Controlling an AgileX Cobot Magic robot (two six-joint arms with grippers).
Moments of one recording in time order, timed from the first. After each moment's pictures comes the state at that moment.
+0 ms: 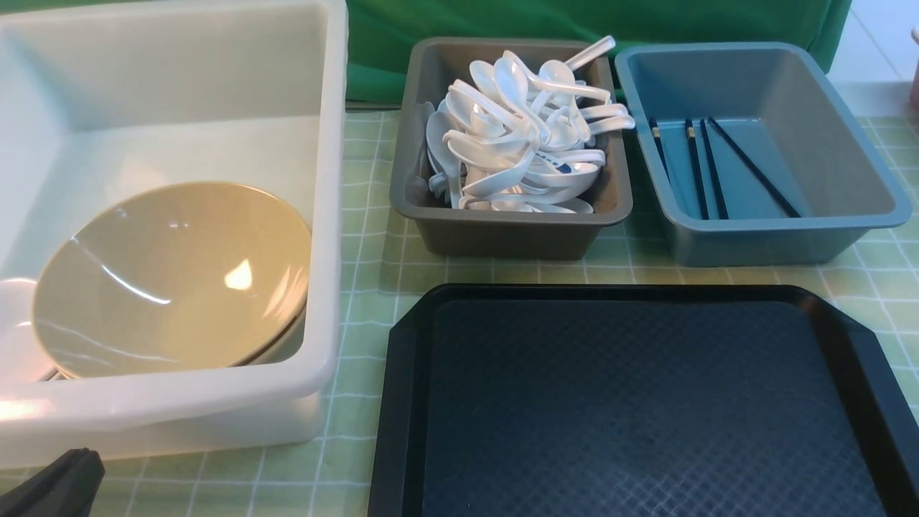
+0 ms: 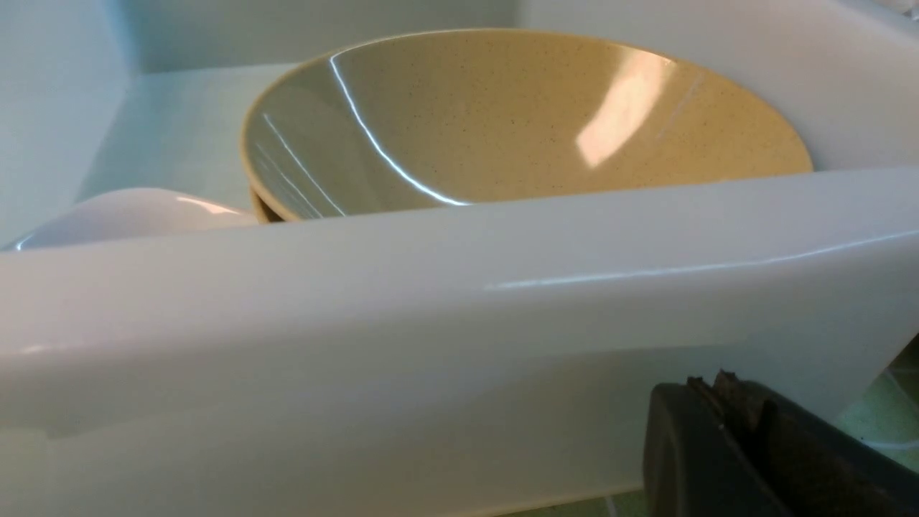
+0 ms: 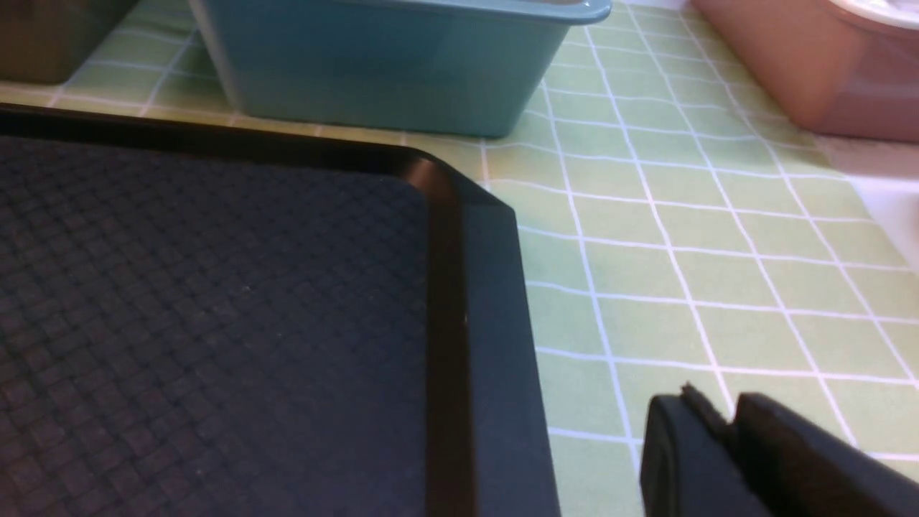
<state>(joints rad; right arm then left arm) -0.12 -0.01 0.00 -0.15 0.30 0.03 -0.07 -0.01 0.03 -0.03 0.32 0.08</state>
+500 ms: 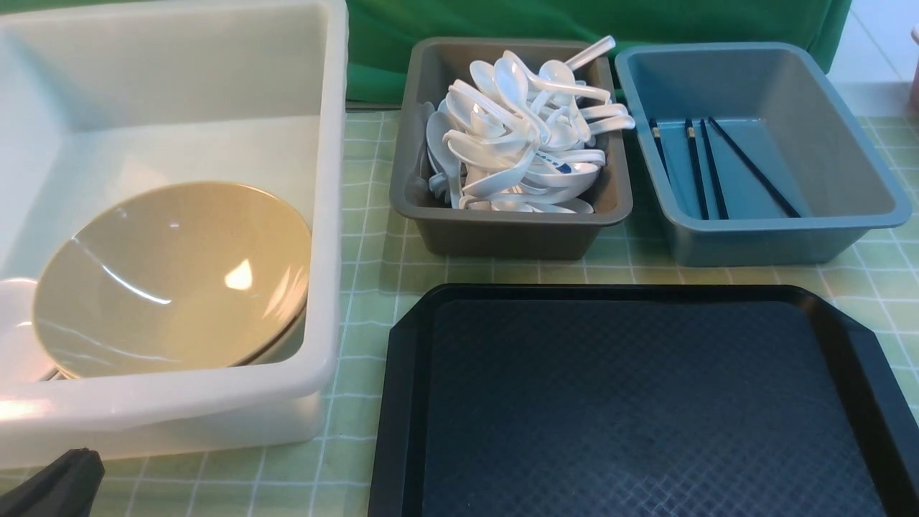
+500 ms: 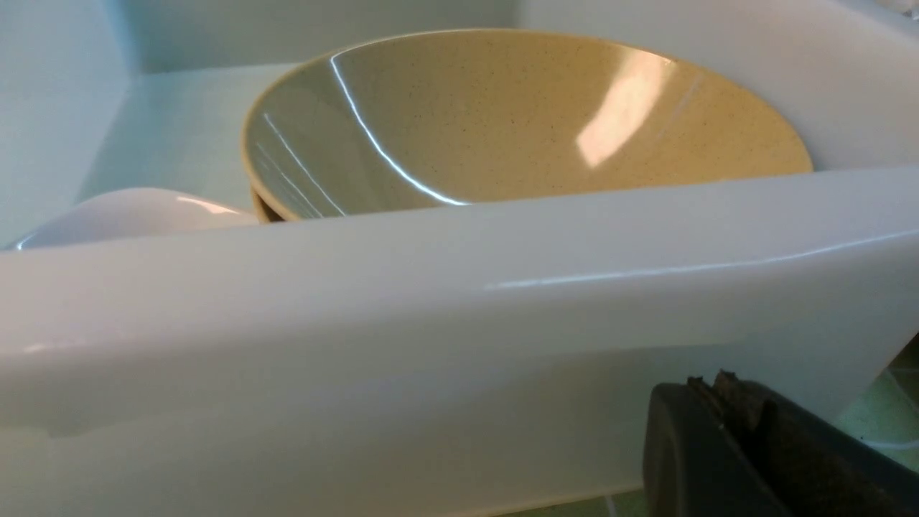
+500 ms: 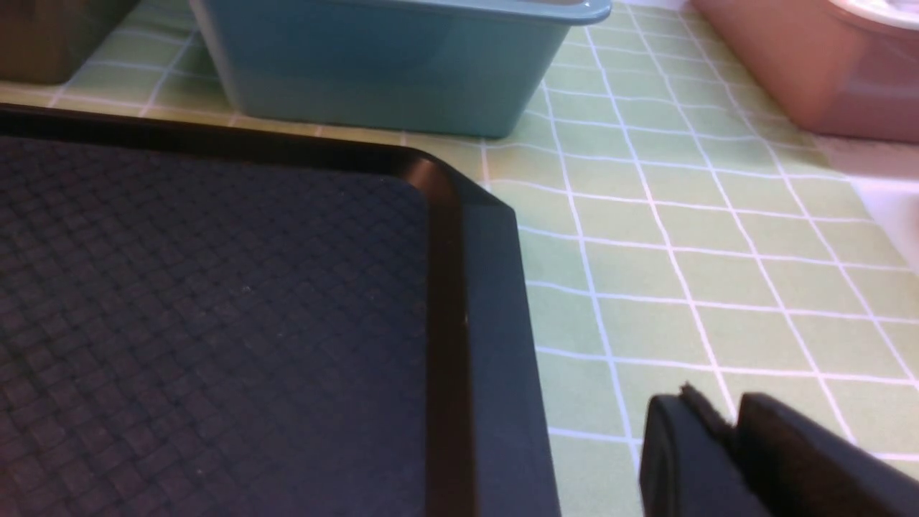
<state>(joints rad) -0.12 -0.01 0.00 -0.15 0.30 0.03 -0.07 -0.01 0.03 -0.03 0.32 0.08</state>
